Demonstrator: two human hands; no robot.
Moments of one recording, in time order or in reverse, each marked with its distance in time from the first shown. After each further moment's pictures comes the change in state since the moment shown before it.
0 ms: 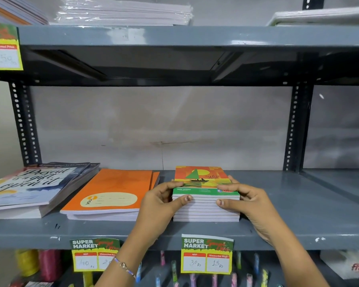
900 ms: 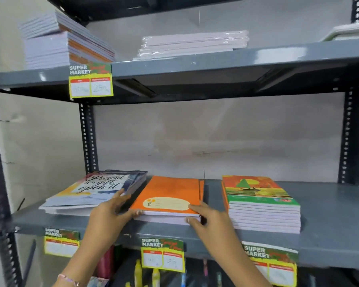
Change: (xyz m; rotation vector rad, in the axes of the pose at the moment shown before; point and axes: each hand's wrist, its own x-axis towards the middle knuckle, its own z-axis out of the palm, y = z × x) left_hand -0.056 0.041 -0.213 0.938 0.407 -0.032; right_hand -0.004 0.019 0.203 -0.712 -0.027 -0.052
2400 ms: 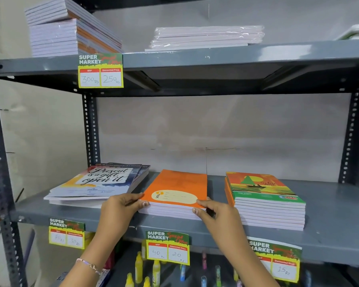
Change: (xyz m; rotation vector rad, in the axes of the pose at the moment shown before) left_hand 0.010 -0.013 0.023 -0.264 0.004 -0.081; right_hand -0.002 -0.007 -0.002 0.028 0.104 0.036
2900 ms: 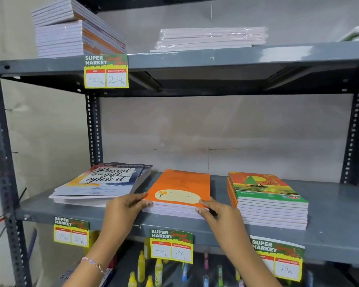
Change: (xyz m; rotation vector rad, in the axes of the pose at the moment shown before) left_hand -0.001 -0.008 0.002 0.065 0.045 0.076; right_hand -0.005 -0.006 -0.001 -0.073 -0.002 -0.061
